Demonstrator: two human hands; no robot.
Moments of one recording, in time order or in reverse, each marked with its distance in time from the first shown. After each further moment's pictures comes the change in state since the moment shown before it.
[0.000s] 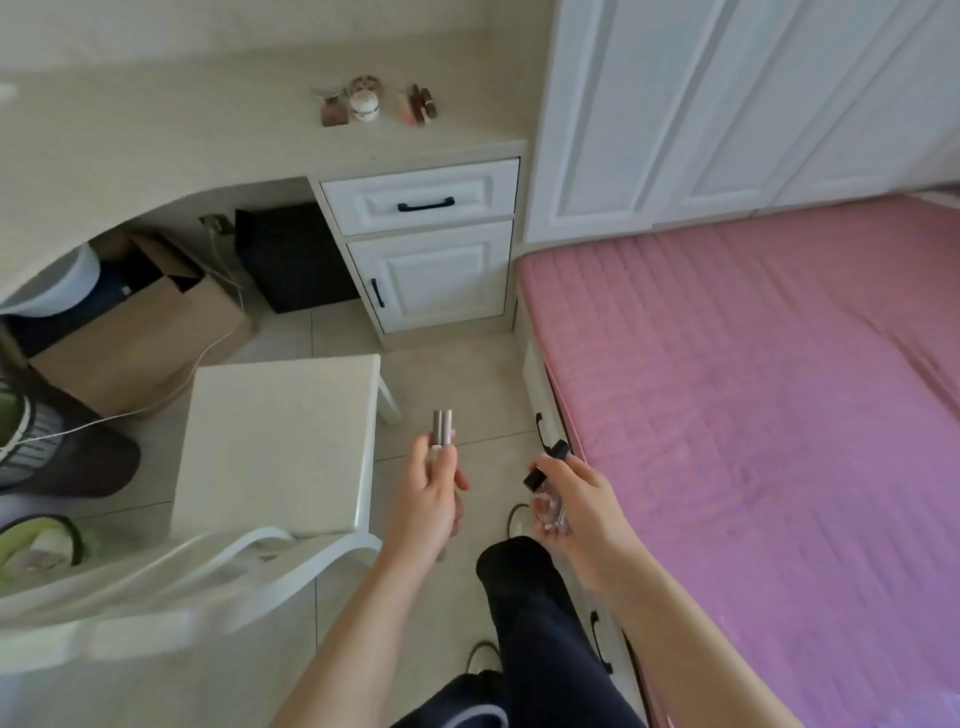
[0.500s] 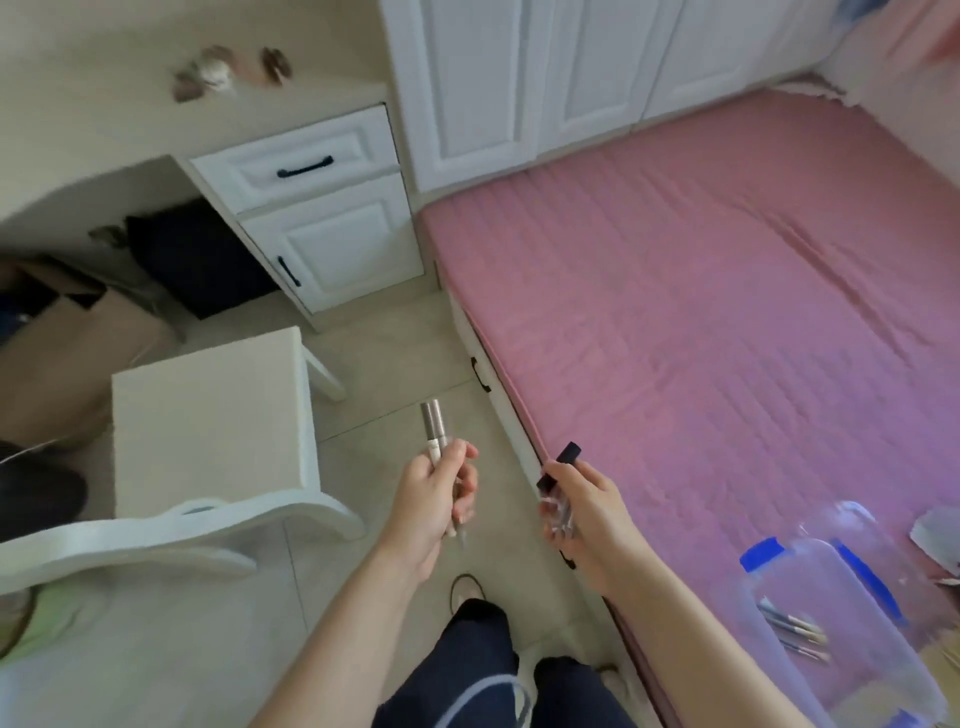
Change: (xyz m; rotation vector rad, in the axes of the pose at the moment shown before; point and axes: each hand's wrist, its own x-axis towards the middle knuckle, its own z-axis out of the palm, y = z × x) left_hand -0.126 -0.065 0.085 -0.088 -0.322 -0.141; right_hand -0.093 0.108 -0.145 0.212 0.131 0.029
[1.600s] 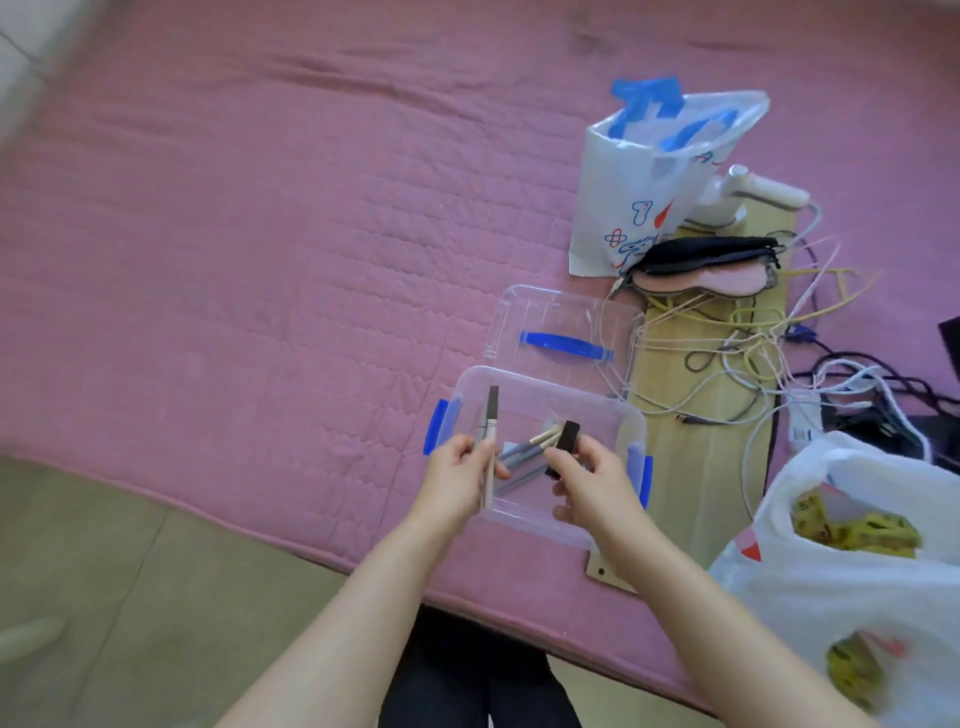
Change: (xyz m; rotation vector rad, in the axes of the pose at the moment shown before) left_hand 0.037 -0.325 0.434 0.889 -0.599 -0.156; right_hand 0.028 0.165 -0.482 0.288 0.610 -0.156
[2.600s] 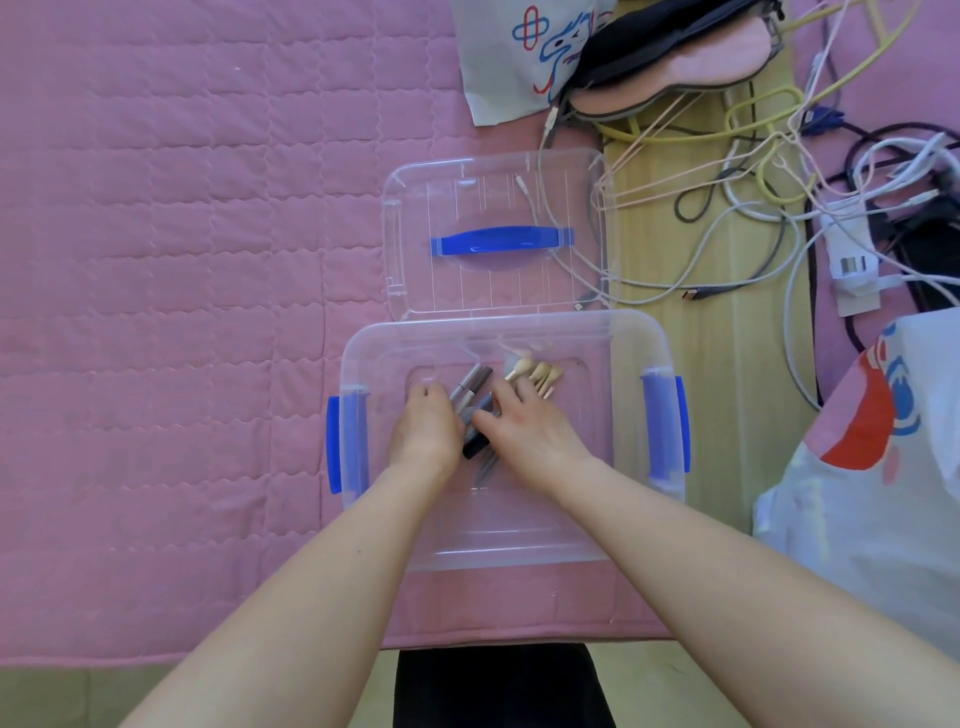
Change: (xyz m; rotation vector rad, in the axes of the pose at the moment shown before) left_hand 0.212 -0.106 0.054 1.148 -0.117 0.137; right_hand 0.188 0.152 0.027 -1.329 0.035 -0.581
